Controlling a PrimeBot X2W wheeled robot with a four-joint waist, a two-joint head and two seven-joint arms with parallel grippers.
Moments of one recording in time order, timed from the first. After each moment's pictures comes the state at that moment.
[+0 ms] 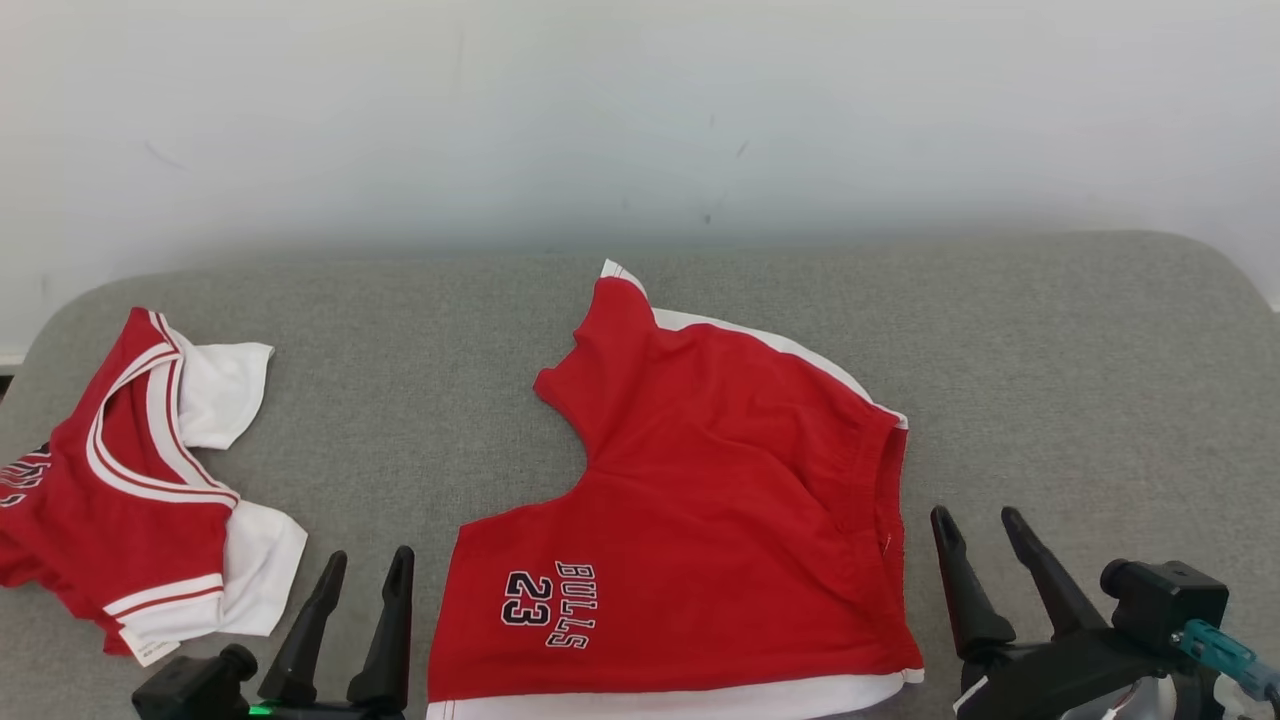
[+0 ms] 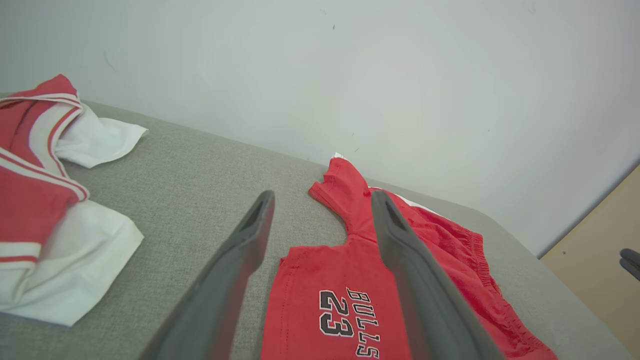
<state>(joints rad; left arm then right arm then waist) -0.02 0.17 -0.30 0.17 -0.53 -0.09 -0.25 0.08 -0.16 0.14 -0.09 0.50 -0.11 0.03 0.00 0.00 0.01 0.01</state>
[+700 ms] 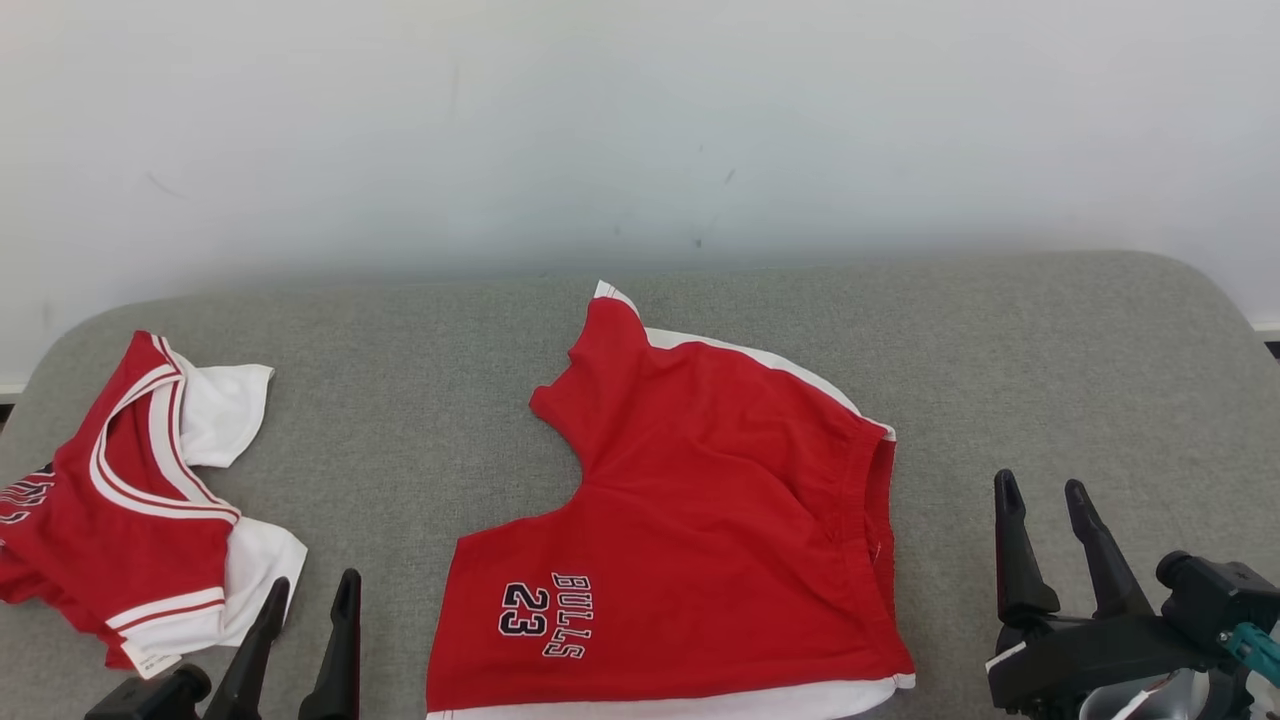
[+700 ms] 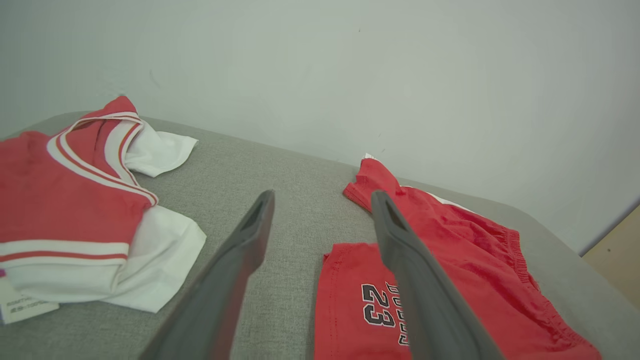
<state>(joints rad) 0.02 0.22 -0.24 0.14 -0.50 -0.04 -0.22 0.03 -0.12 0.05 0.02 0.51 -0.11 -0.14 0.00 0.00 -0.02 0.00</state>
